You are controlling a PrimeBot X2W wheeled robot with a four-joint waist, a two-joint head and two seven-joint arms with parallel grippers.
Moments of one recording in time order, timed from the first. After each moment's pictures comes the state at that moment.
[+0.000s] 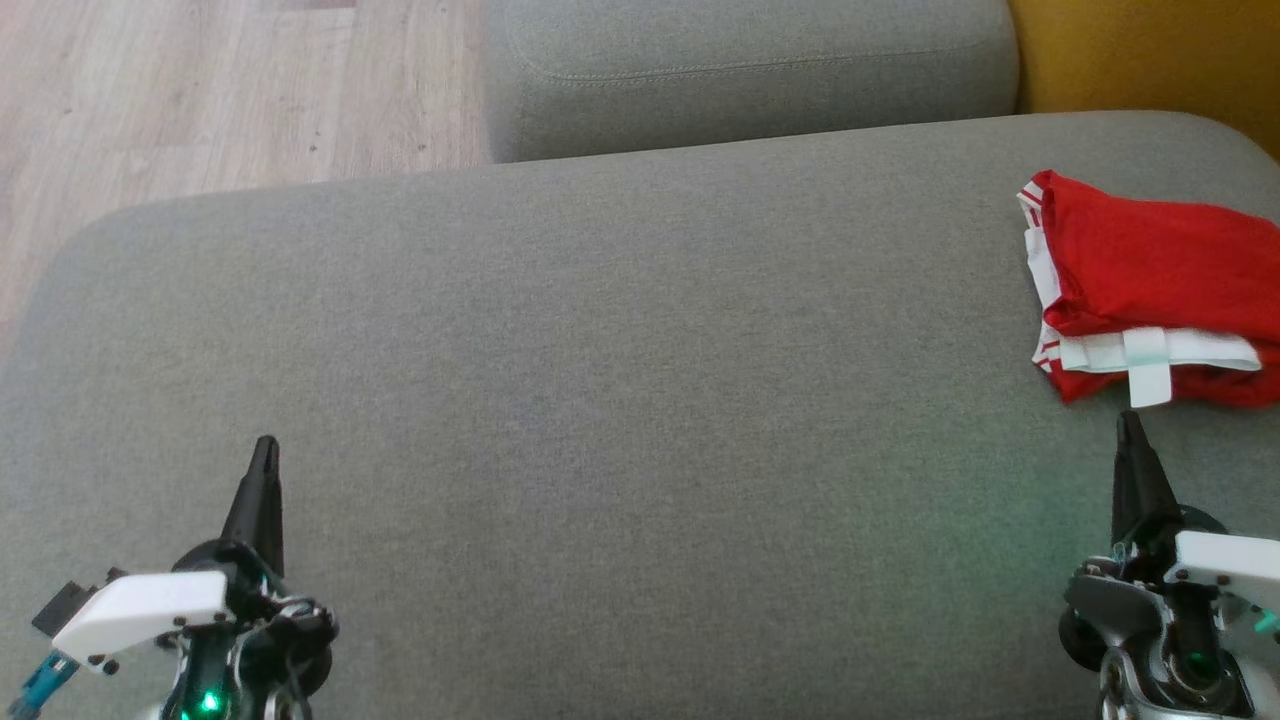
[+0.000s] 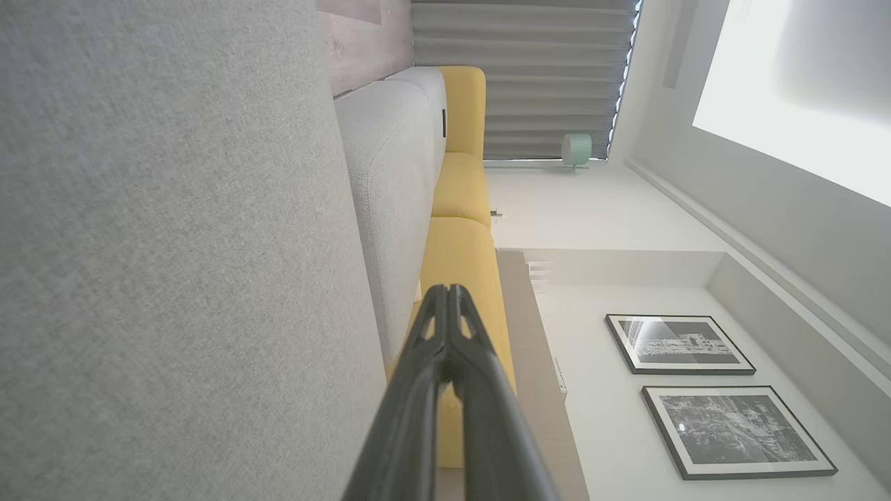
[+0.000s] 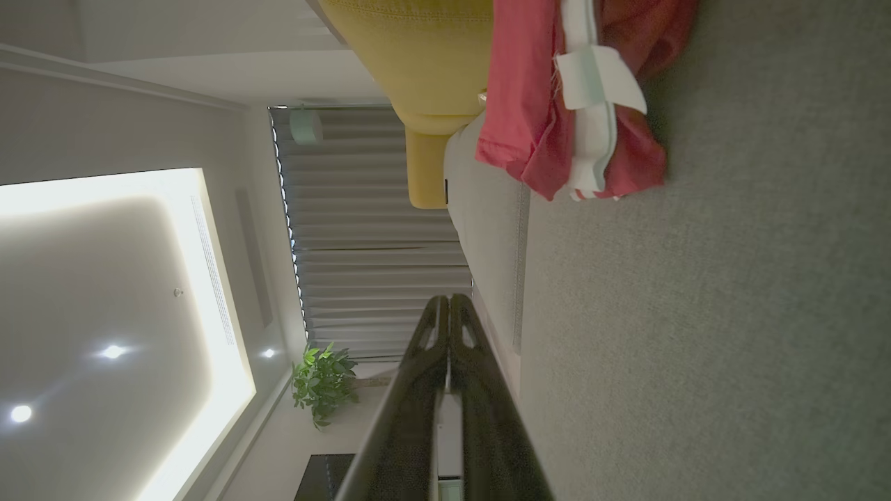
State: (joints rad) left arm -0.05 0.04 0.08 0.27 -1.61 -0.12 0.10; right arm -0.07 -0.05 -0.13 0.28 1.60 0.13 0.11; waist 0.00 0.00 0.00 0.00
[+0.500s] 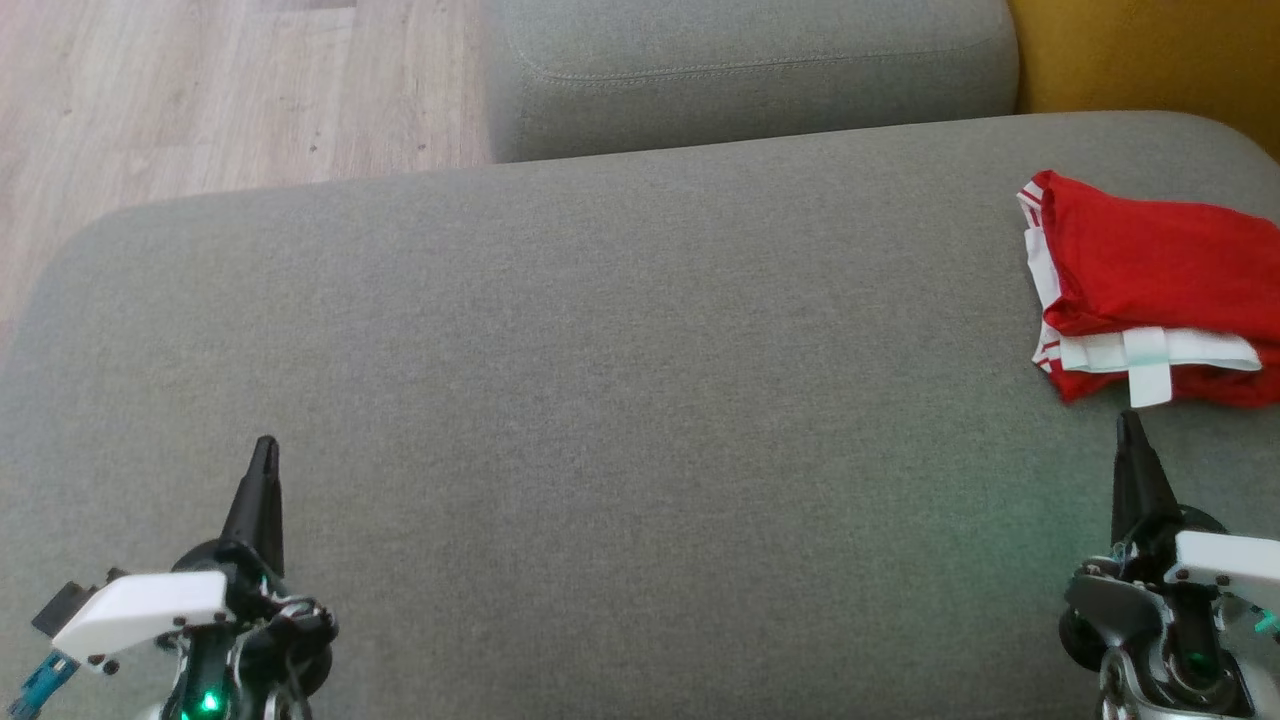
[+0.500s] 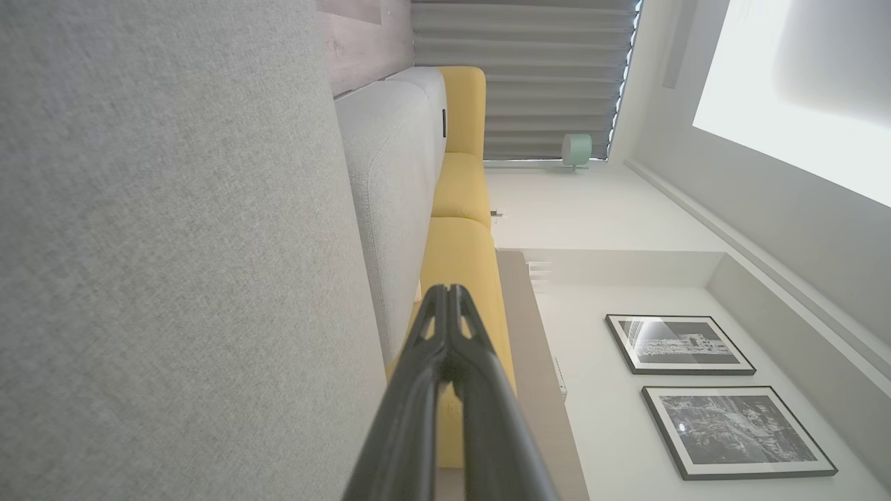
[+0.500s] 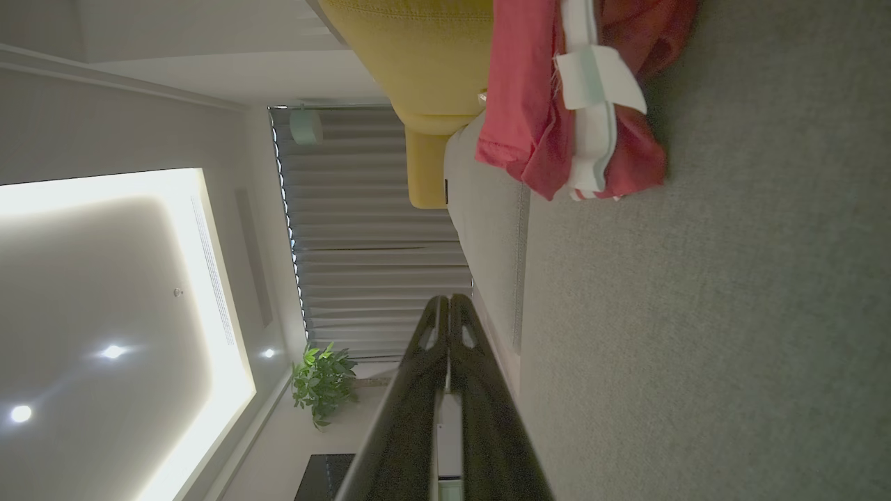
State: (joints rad) left arm -0.05 0.04 0.08 0.27 -1.61 -0.12 0.10; right arm -0.07 -0.05 -0.13 0.28 1.60 0.13 0.11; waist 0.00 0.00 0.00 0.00
